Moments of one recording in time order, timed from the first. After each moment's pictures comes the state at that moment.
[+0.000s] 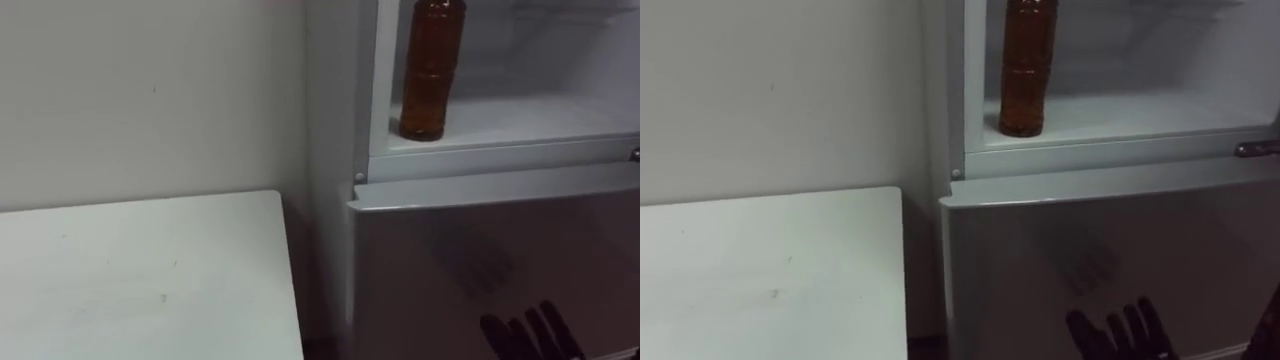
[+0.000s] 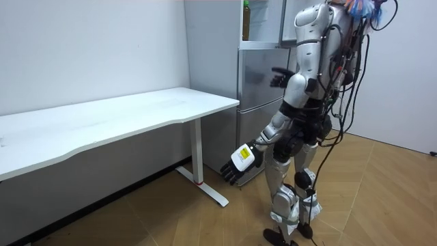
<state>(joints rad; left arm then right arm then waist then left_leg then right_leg) 0.23 0.19 -0.10 1.03 0.01 -0.11 0.39 0.21 -0.24 0.02 0.13 1.03 -0.19 -0.14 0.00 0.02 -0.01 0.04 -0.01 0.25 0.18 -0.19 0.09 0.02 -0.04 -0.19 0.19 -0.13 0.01</state>
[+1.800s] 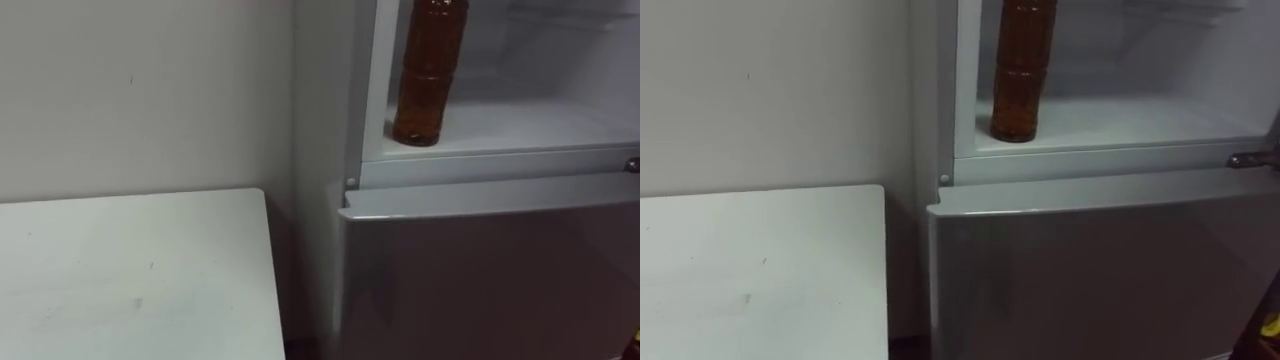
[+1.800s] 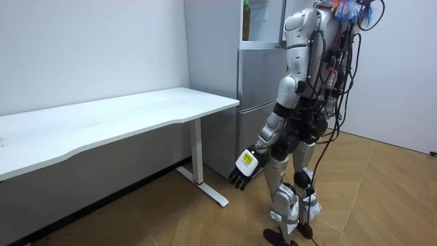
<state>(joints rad) 0.23 0.17 -0.01 1.08 -0.08 -0.04 0.26 0.14 -0.20 0.07 1.20 0.65 0.00 0.06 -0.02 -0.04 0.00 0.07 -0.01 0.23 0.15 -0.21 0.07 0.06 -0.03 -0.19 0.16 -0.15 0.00</state>
